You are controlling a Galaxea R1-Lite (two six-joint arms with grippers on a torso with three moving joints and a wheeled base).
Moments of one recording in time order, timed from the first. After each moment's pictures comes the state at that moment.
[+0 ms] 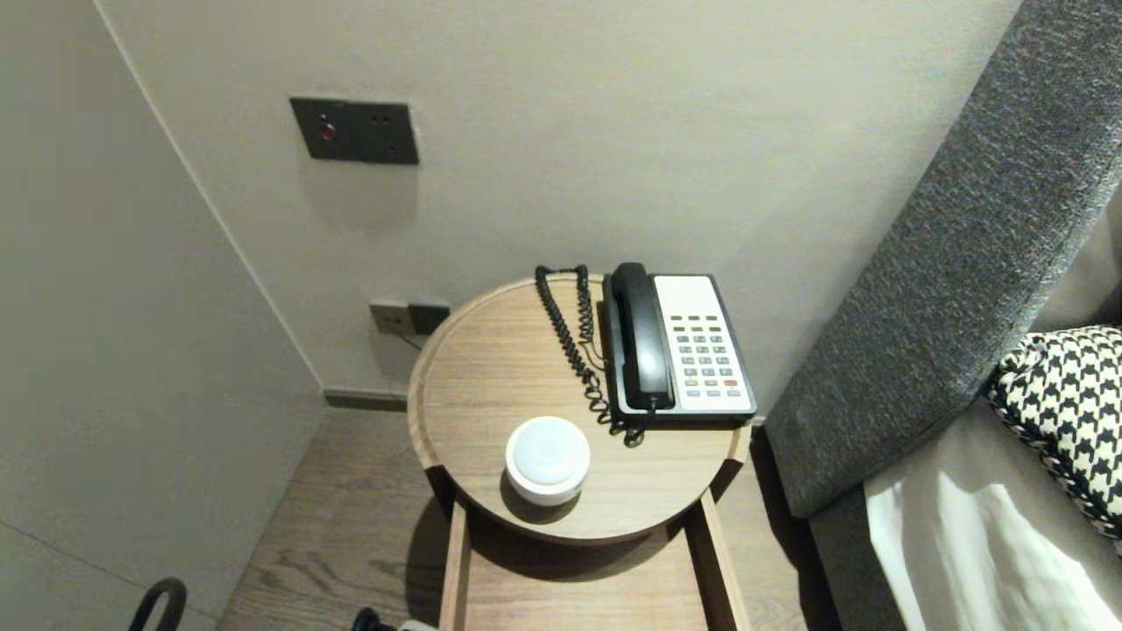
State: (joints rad) left arm -1.32 1.65 -0.73 0.45 0.20 -0.92; right arm -0.01 0.00 0.00 -0.10 -0.02 0.01
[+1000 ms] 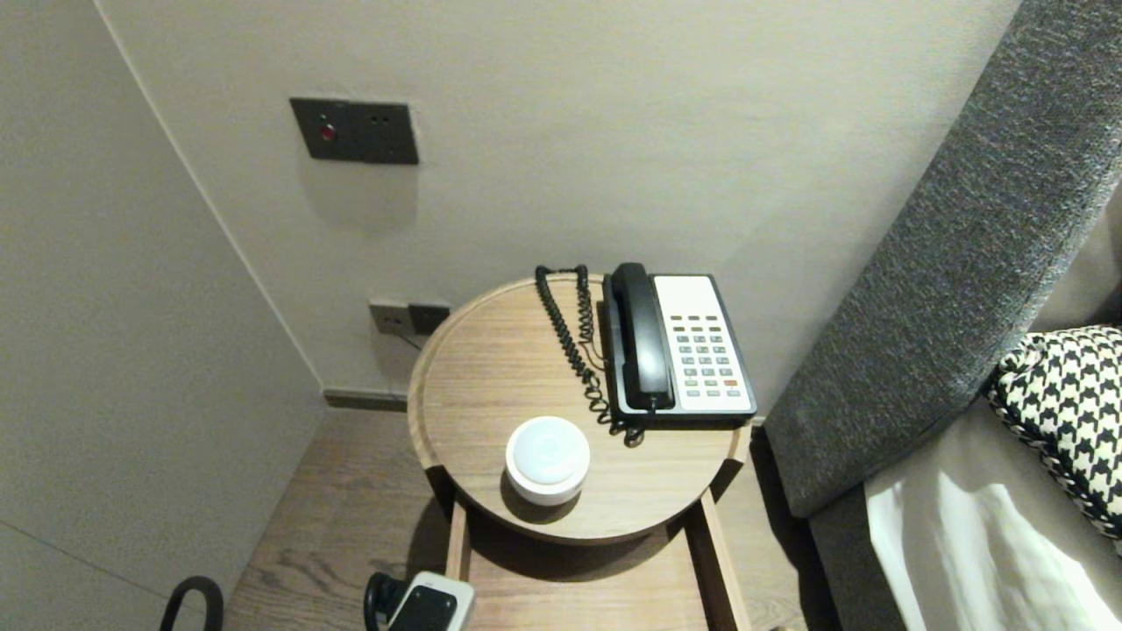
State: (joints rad) left arm -1.30 1.70 -0.68 0.22 0.44 -0.92; right arm -0.01 0.00 0.00 -0.10 -0.02 0.01
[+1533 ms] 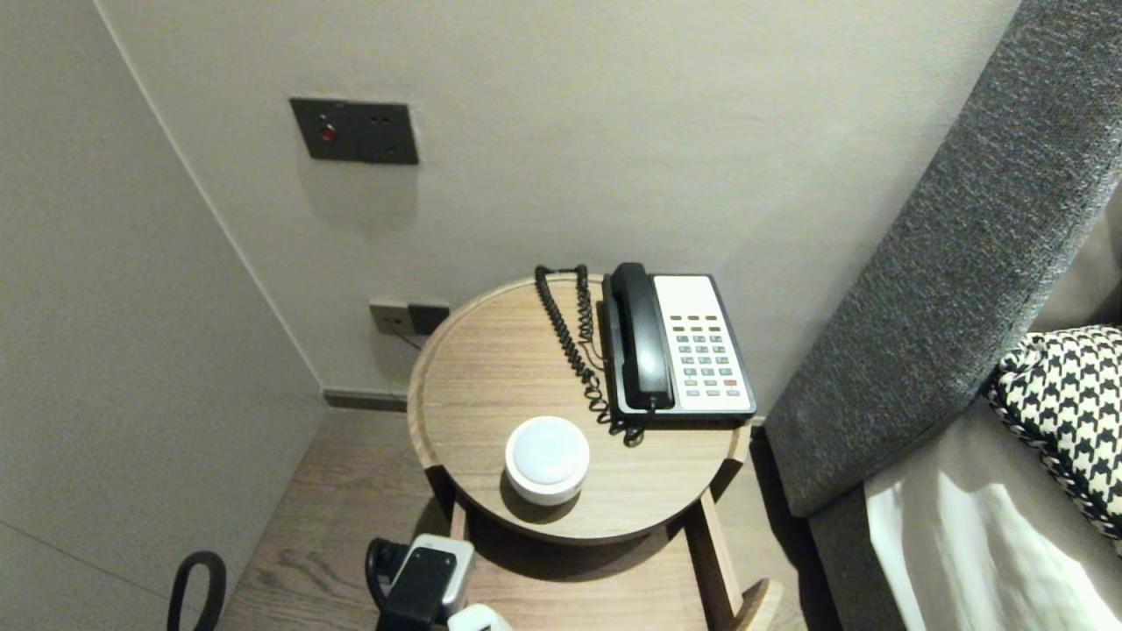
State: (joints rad) left arm -1.23 1.70 -0.69 0.14 0.48 -0.89; right arm -0.01 0.00 0.00 -0.10 -0.02 0.01
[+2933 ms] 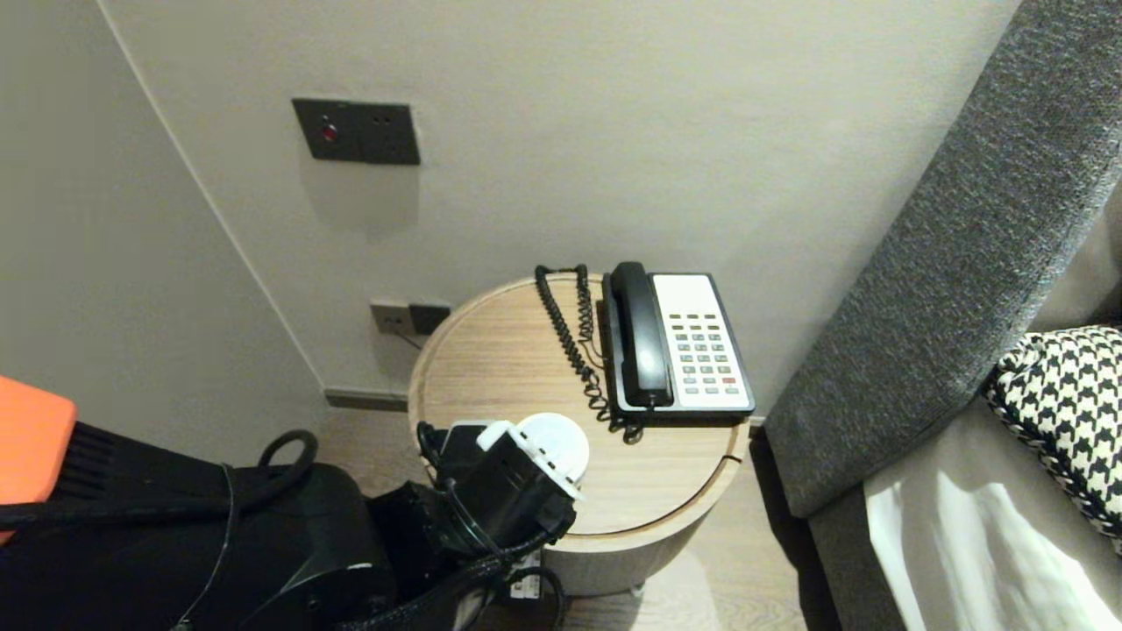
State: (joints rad) left arm -0.97 1.84 -0.93 0.05 0.44 -0.76; right arm -0.01 0.00 0.00 -0.10 -0.02 0.01
